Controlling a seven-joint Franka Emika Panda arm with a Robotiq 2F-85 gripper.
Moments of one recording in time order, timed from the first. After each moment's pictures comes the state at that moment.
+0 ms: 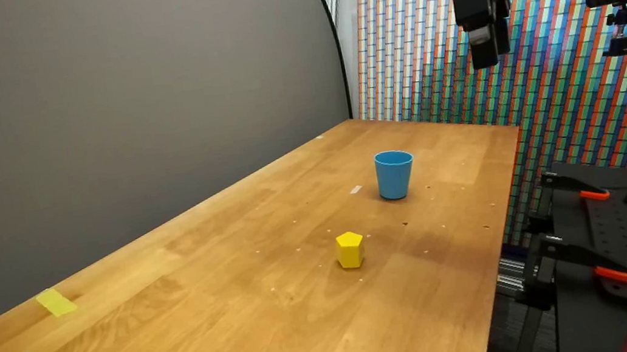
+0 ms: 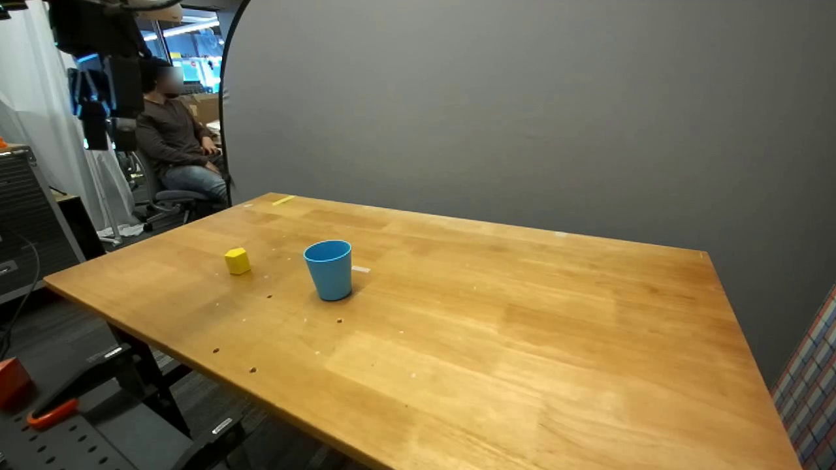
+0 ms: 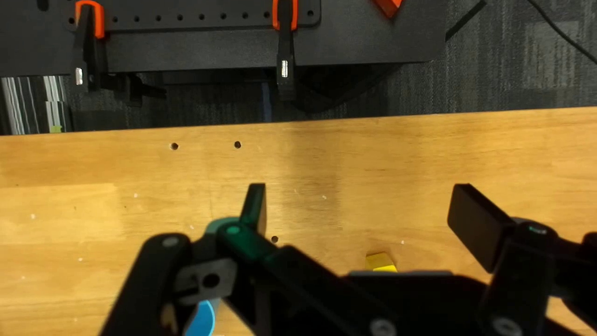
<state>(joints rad) 0.17 -0.41 0.29 -2.52 0.18 1.89 0.34</state>
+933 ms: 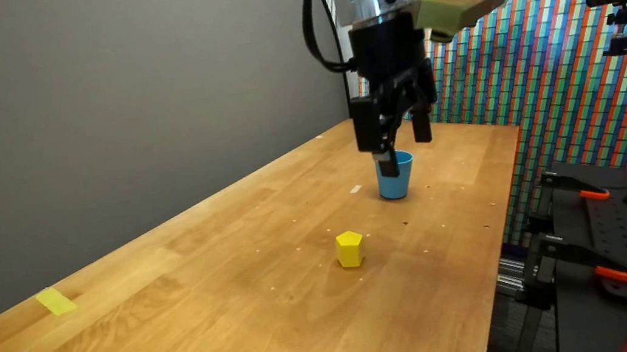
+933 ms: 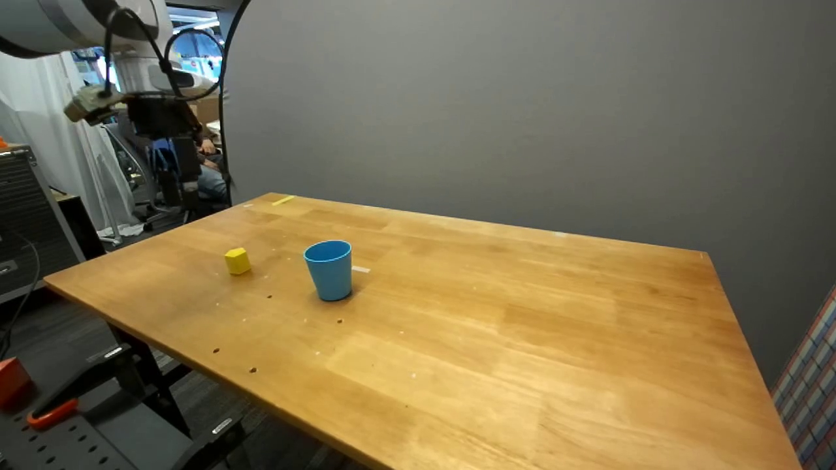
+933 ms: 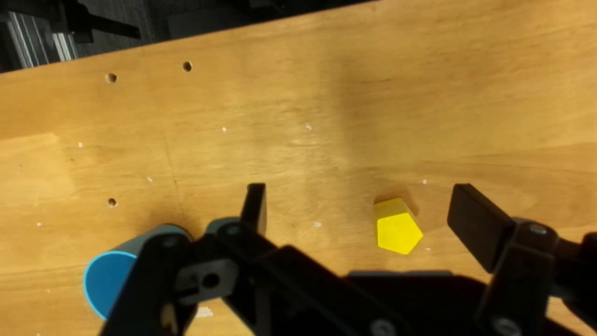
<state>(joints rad) 0.18 0.04 0.37 -2.38 -0.10 2.22 0.73</state>
